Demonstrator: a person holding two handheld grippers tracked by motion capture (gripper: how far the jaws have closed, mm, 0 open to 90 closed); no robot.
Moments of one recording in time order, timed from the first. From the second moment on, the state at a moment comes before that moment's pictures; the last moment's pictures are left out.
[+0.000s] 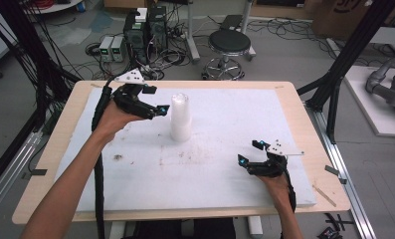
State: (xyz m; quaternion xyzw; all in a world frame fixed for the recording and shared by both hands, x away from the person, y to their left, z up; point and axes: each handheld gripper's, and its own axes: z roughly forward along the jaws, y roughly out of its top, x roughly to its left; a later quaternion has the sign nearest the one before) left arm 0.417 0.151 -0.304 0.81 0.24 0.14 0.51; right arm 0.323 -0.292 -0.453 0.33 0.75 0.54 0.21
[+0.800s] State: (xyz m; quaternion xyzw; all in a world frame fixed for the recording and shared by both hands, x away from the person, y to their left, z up) left arm 0.456 0.097 -0.313 0.87 0.22 0.10 0.43; right arm 0.323 -0.292 -0.453 0.33 0.75 0.54 0.21
